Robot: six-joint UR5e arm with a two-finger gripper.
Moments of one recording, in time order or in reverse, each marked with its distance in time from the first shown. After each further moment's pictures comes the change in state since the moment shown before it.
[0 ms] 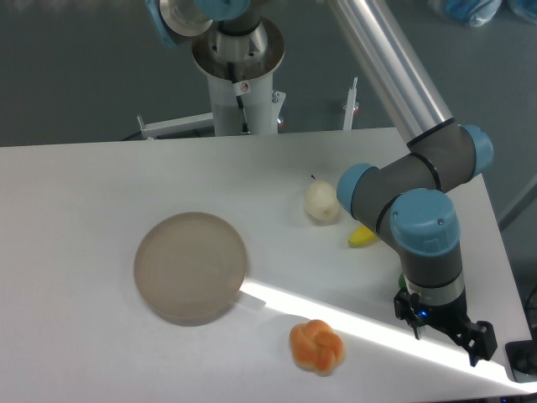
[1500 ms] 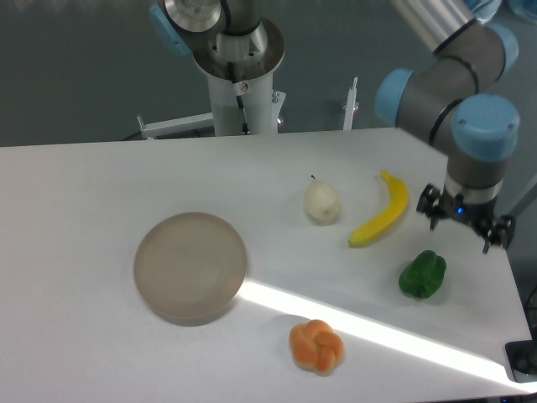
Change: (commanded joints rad) arm 0.287 0.296 -0.357 -0.314 -0.015 0.238
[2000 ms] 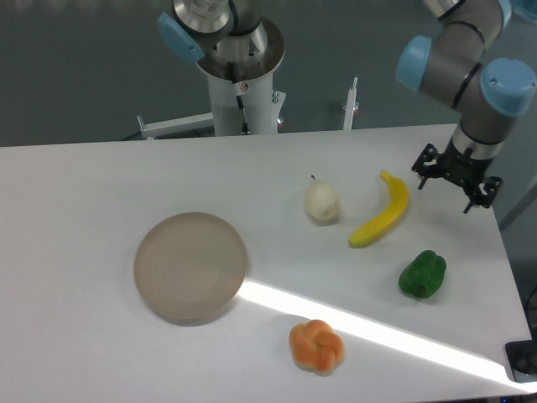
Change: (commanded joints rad) arm 0.091 0.048 -0.274 0.214 -0.195 0.048
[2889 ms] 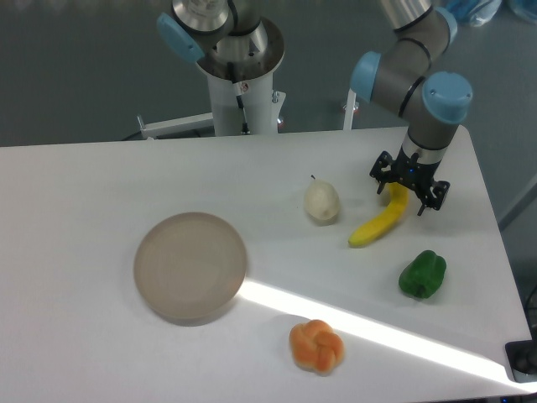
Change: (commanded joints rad) arm -0.028 -0.001 -0.131 0.116 -0.002 -0.035
